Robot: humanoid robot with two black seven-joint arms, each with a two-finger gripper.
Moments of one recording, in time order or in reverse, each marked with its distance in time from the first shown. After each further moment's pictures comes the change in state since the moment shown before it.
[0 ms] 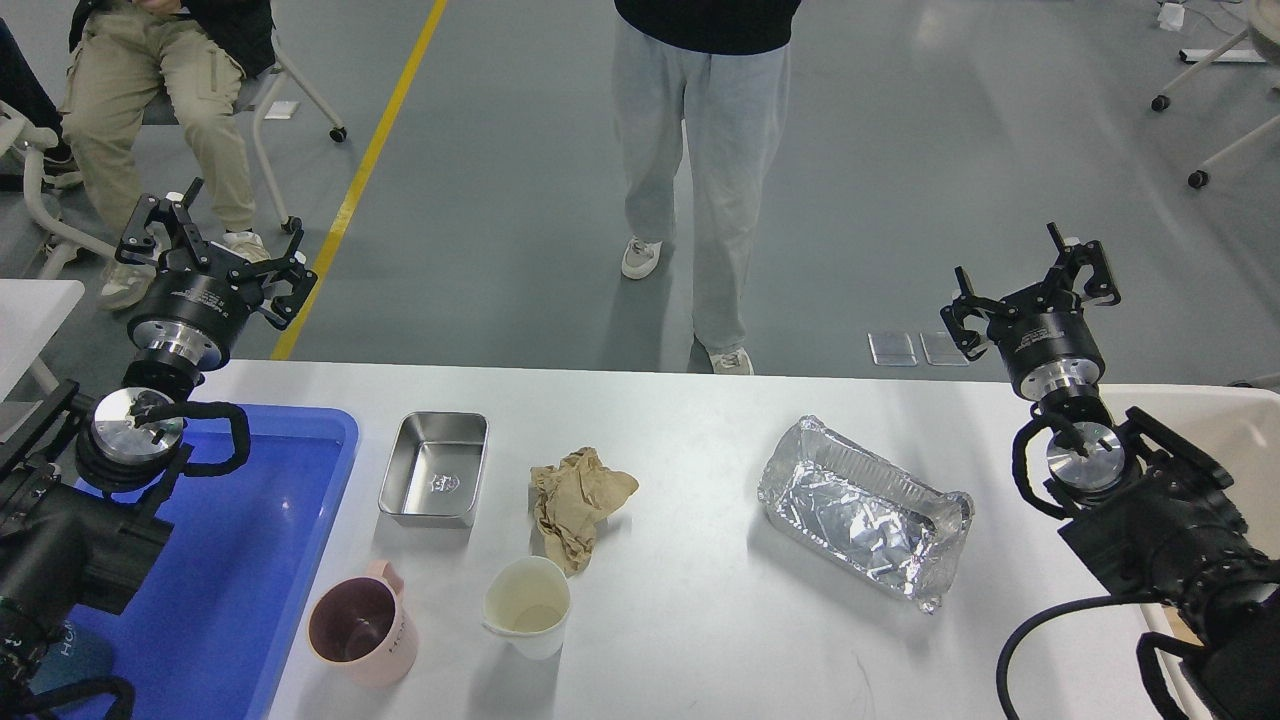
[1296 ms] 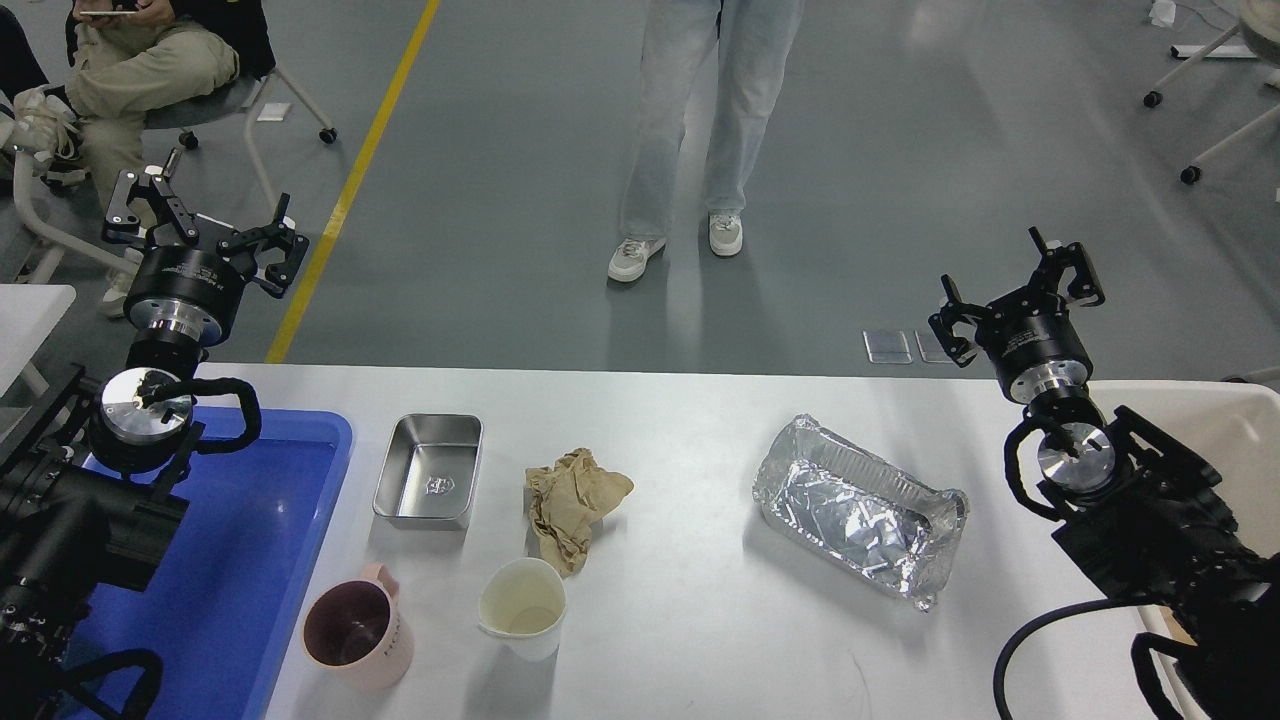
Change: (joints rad) left arm -0.026 -0.048 -0.081 0.027 0.026 -0.013 -0.045; right arm 0.002 0.013 -0.015 0.004 -0.035 -0.023 -0.011
